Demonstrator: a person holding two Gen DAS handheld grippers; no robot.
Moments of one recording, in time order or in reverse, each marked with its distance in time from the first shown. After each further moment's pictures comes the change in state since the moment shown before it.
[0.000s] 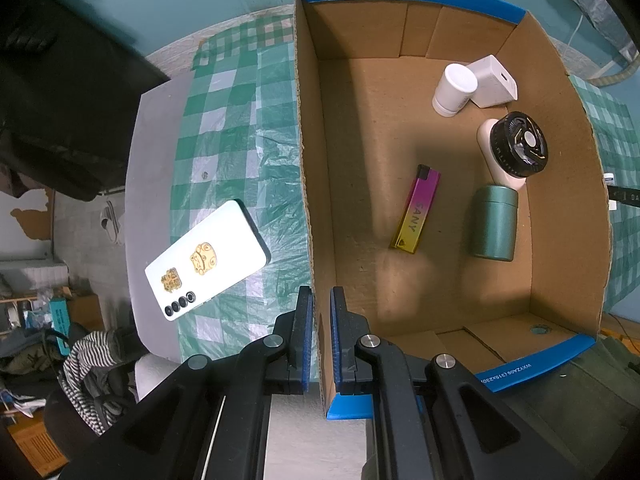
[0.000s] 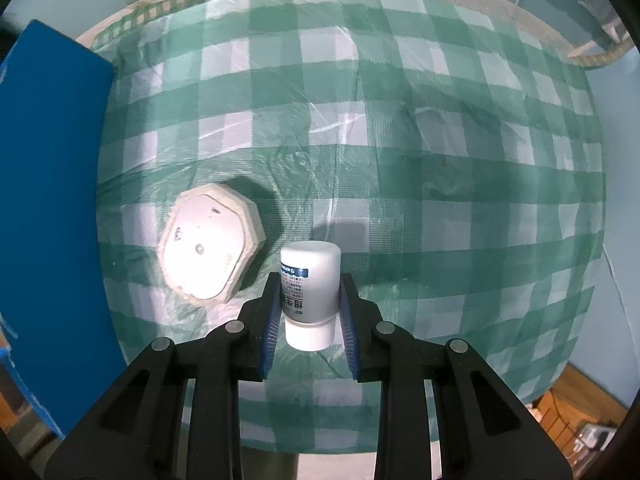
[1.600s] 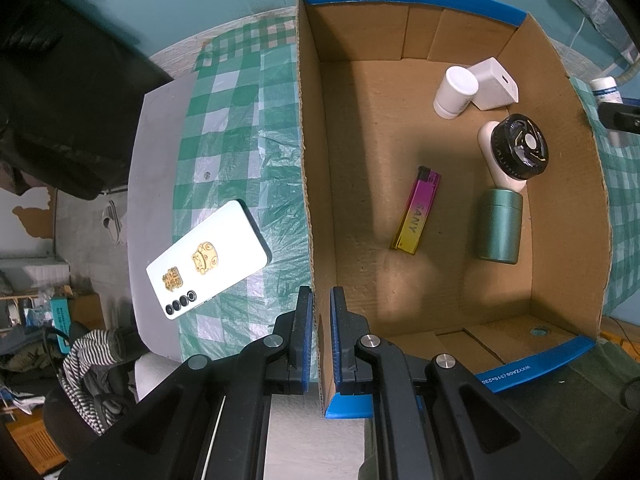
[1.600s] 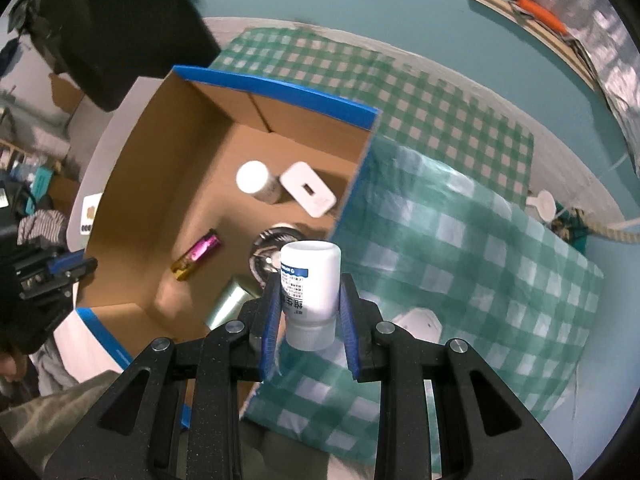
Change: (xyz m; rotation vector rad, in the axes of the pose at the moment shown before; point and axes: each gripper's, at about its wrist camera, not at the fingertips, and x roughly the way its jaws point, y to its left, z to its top) left arm 0.000 0.001 0.000 -0.002 0.001 0.001; right arm -0.111 0.169 0.022 -0.448 -0.164 0.110
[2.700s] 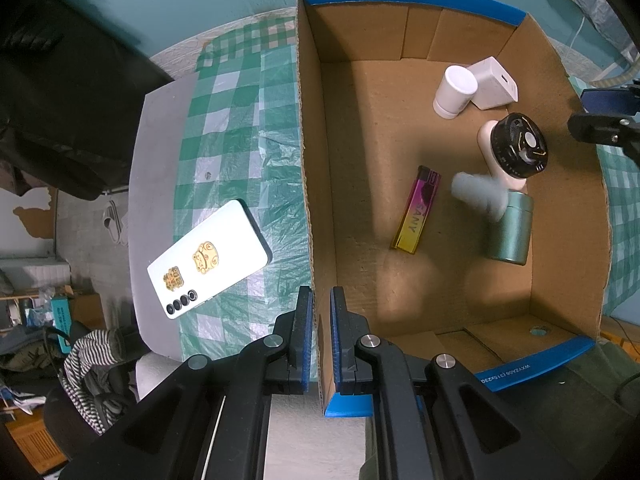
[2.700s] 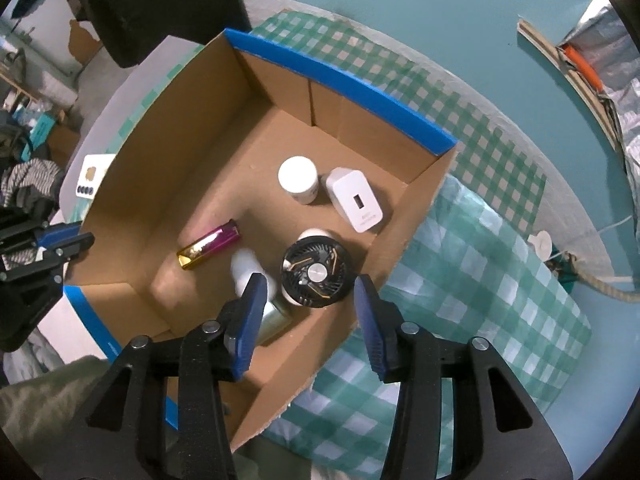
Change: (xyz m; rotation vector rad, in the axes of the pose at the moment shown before) left arm 0.000 0.000 0.000 -0.001 0.001 0.001; right arm 0.019 0.040 0.011 -0.162 0.031 -0.043
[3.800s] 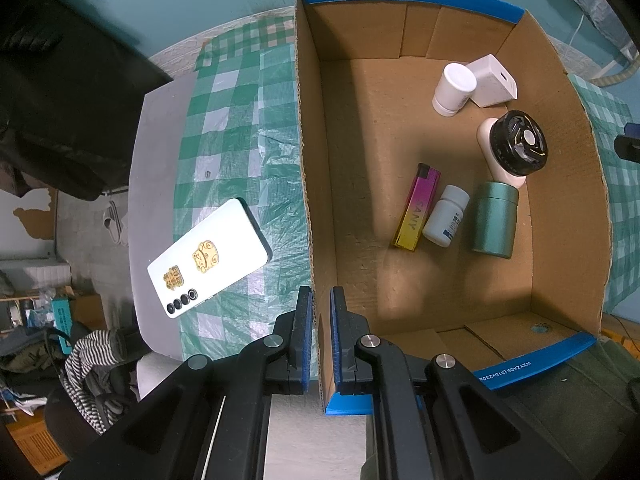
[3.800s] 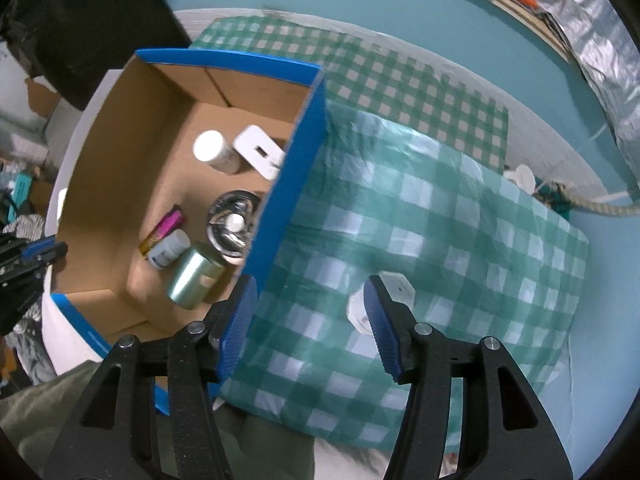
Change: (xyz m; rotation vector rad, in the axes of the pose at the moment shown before) left arm 0.000 0.002 0.001 0.000 0.000 0.003; right arm -0.010 -0.065 -0.051 0.239 0.015 -0.025
